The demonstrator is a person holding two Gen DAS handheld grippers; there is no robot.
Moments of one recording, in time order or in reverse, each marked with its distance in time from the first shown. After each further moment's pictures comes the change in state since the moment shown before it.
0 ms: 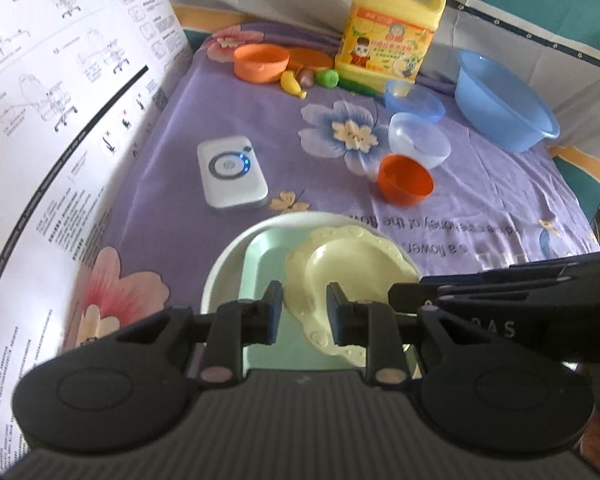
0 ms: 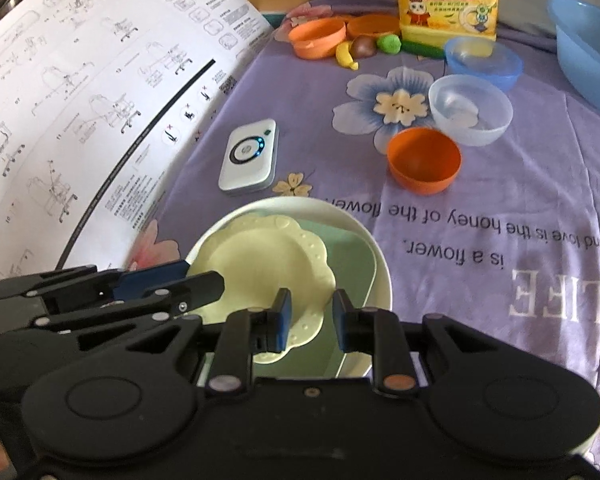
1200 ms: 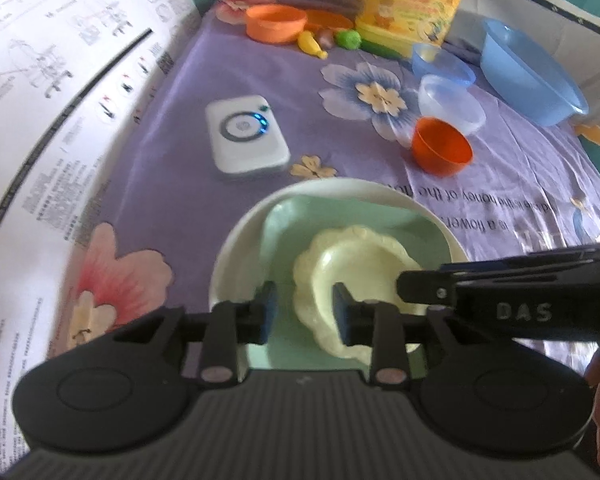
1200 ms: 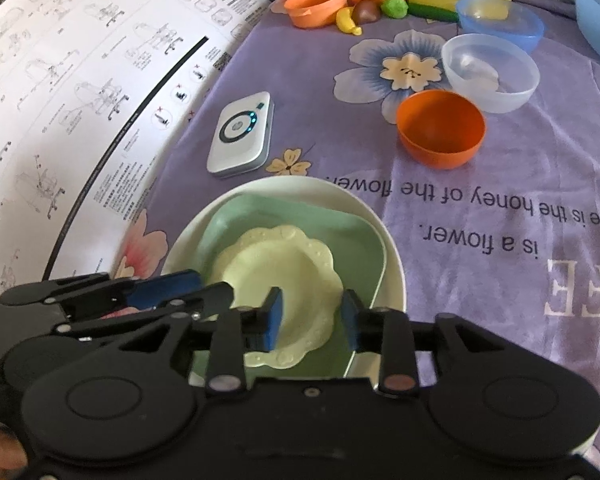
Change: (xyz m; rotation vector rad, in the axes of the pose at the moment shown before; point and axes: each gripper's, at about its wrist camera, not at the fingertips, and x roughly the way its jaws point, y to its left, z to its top) left arm 0.036 0.012 -0.003 -0.009 0.068 0.049; right arm 0.031 -0.013 0.003 0.053 0.040 0.056
